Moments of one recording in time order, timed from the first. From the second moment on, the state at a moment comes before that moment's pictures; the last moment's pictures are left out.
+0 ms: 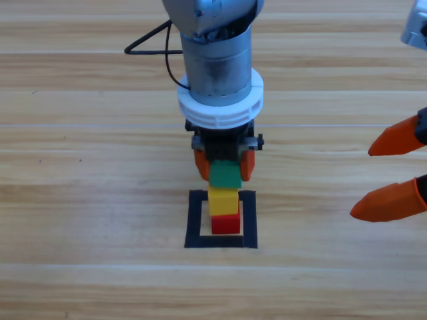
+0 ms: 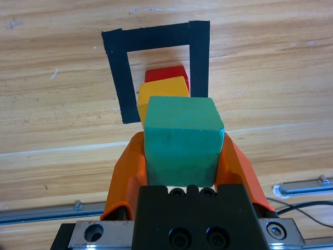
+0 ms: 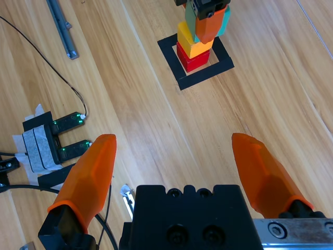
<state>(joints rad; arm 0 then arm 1) -0.86 2.31 -2.23 1.41 -0.02 -0.87 0.79 1.42 -0.99 0.48 0.33 -0.24</state>
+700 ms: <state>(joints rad) -0.88 2.32 -2.23 1.41 -0.02 -0.87 0.79 1.42 -0.99 0.49 0.33 -0.24</state>
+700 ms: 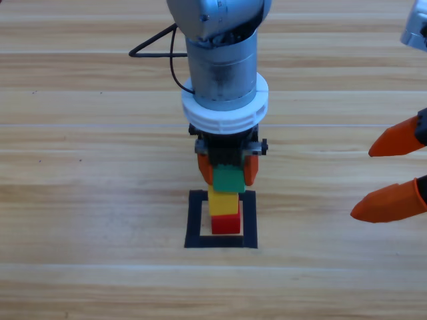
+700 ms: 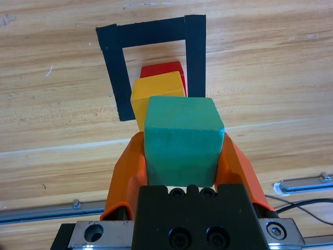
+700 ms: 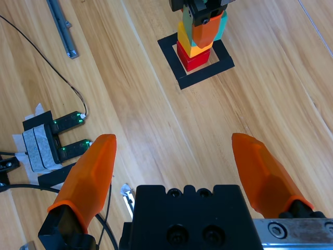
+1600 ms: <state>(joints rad) -0.88 2.32 -2.21 1.41 0.00 -0.94 0.79 1.43 -0.99 0.49 0.33 -0.24</state>
